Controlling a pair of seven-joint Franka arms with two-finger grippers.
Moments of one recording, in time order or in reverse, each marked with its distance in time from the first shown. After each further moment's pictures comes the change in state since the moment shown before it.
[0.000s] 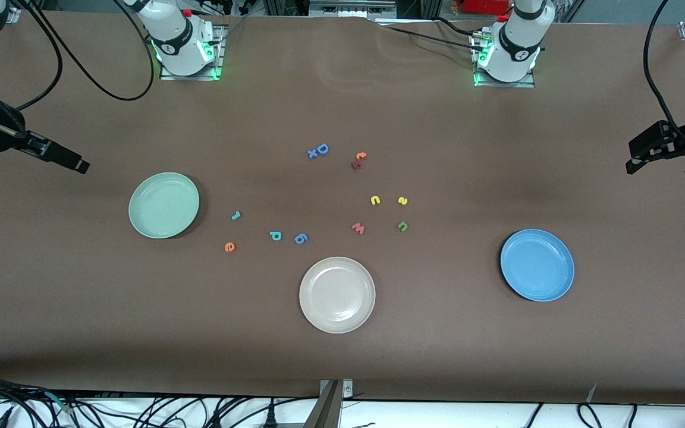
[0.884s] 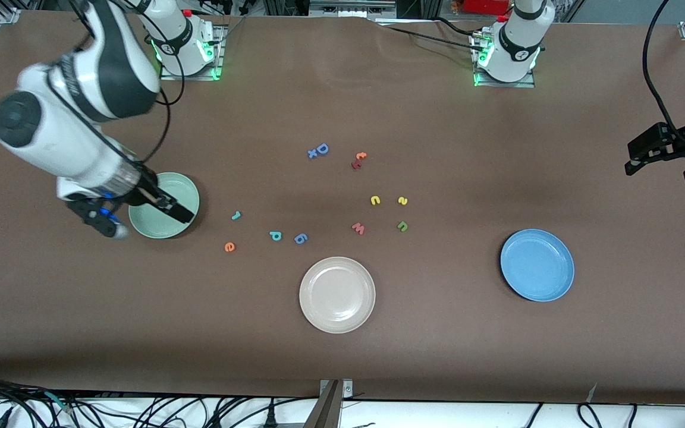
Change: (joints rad) left arm 0.000 0.007 0.000 0.001 0.000 0.000 0.000; right arm 0.240 0.178 0.004 -0.186 0.000 0.438 0.402
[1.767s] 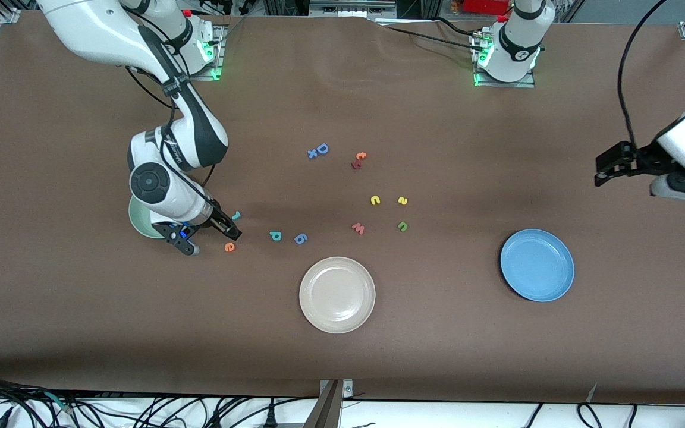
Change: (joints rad) left arm -0.061 0.072 -0.010 -0.001 0.000 -0.001 0.000; right arm 0.081 0.256 -0.017 -0.092 -0.106 0.216 0.196
